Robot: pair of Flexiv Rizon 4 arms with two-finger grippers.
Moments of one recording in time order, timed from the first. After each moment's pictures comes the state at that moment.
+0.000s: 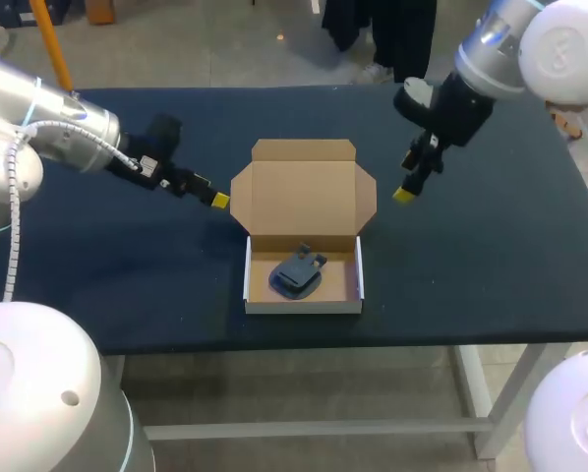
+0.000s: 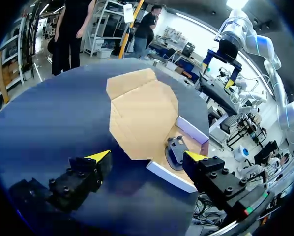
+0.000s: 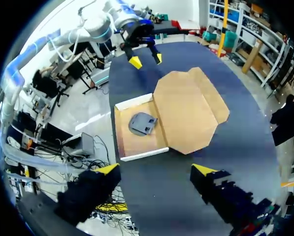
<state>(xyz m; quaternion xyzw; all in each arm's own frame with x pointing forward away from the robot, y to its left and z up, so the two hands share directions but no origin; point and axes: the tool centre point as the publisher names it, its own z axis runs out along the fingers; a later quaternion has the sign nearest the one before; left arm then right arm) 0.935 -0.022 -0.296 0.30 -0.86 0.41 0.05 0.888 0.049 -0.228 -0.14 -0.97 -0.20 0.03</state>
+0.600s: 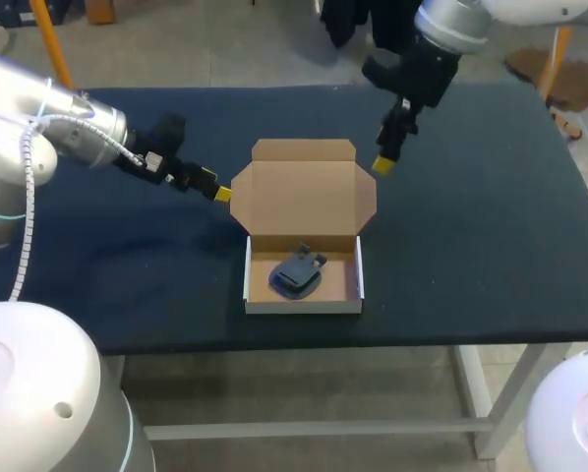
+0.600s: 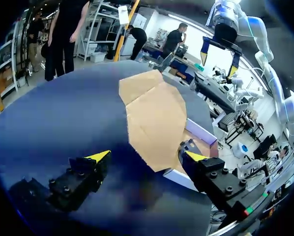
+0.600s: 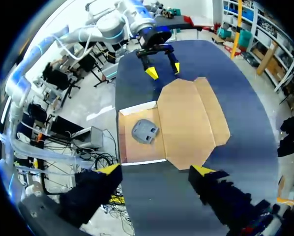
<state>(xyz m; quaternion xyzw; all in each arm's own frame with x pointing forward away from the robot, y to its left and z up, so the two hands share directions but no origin) 0.973 -0.025 -0.318 0.27 -0.86 0.43 0.06 0.921 0.081 -0.210 -0.10 -0.98 -0.17 0.09</state>
